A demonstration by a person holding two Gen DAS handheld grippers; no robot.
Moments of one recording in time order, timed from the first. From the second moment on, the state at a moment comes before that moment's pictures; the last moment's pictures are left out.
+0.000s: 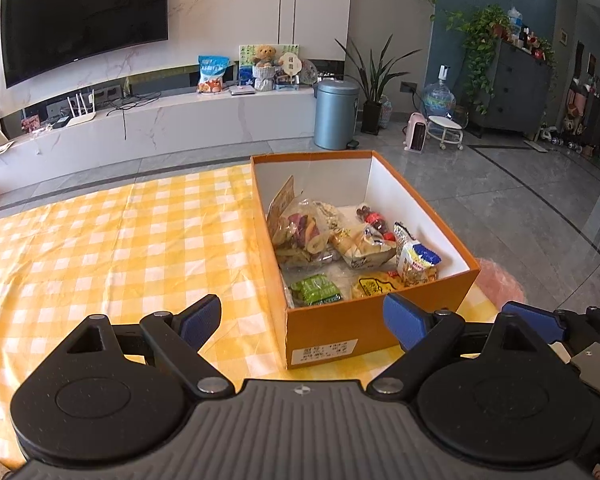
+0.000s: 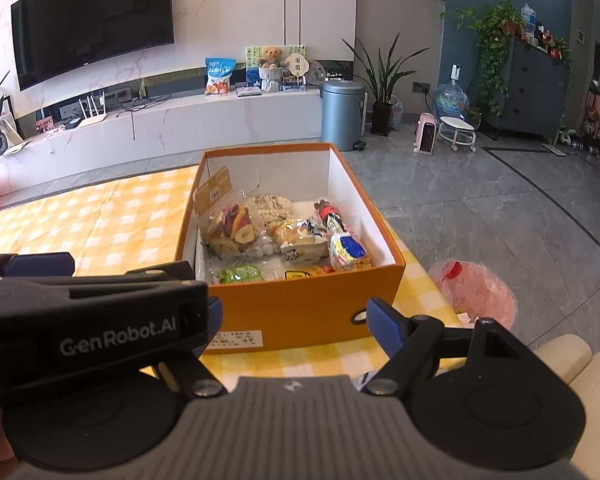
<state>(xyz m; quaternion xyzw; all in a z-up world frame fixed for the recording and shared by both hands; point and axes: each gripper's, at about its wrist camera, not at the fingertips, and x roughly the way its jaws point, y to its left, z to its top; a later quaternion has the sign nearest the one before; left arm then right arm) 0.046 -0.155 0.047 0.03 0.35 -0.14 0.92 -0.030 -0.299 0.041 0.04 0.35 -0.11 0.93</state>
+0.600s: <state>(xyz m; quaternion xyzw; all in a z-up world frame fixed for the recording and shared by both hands) 0.042 -0.157 0.042 0.03 0.36 -0.15 0.92 -0.028 -0.303 0.039 0.05 0.35 -0.12 0.93</state>
